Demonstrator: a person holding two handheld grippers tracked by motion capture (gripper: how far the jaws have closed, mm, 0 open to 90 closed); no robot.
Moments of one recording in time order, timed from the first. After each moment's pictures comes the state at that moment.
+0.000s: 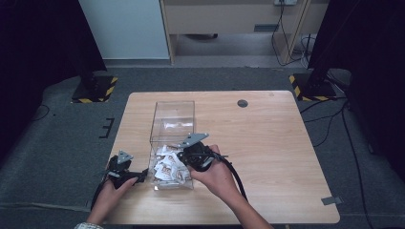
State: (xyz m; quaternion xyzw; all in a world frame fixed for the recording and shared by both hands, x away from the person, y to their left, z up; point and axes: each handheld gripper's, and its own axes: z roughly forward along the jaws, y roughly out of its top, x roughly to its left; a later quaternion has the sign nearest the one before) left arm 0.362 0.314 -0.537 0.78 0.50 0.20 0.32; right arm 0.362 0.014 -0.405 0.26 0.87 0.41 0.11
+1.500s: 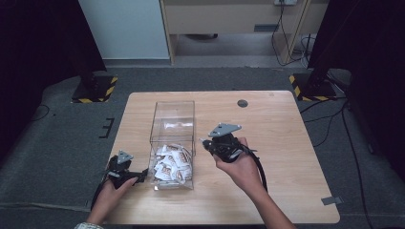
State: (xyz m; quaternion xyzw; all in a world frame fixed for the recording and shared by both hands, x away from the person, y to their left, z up) left arm 0.362 0.314 -0.537 0.78 0.50 0.20 0.32; right arm 0.379 -0.060 -0.393 0.31 0.84 0.41 0.16
